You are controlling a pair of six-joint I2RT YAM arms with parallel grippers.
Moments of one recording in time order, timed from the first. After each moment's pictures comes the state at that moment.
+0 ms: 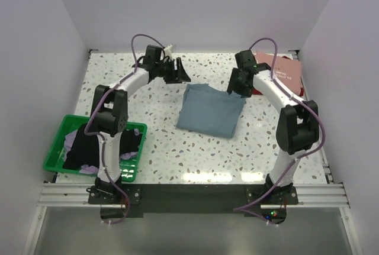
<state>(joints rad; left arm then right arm) -0.29 2.15 1.67 -0.25 0.63 -0.43 0.28 1.81 1.51 -0.78 0.16 0.53</state>
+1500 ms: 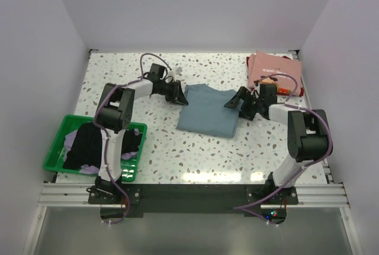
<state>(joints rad) -0.30 2.25 1.53 -0.24 0.80 -0.28 0.05 1.72 0.83 0.04 -0.50 0.63</state>
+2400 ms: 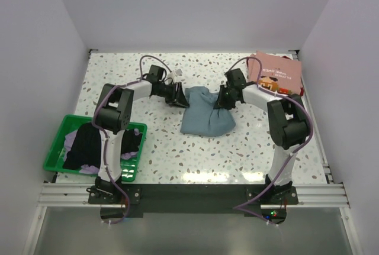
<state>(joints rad) -0.29 2.23 1.48 -0.25 0.85 -0.29 0.33 1.93 1.25 -0.34 -0.18 0.51</state>
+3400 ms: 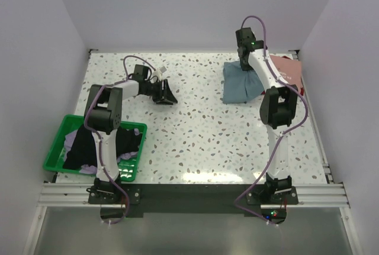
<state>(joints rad) -0.17 2.17 1.40 -0.24 0.83 -0.29 0.20 2.31 2.21 -0.92 0.48 0.05</state>
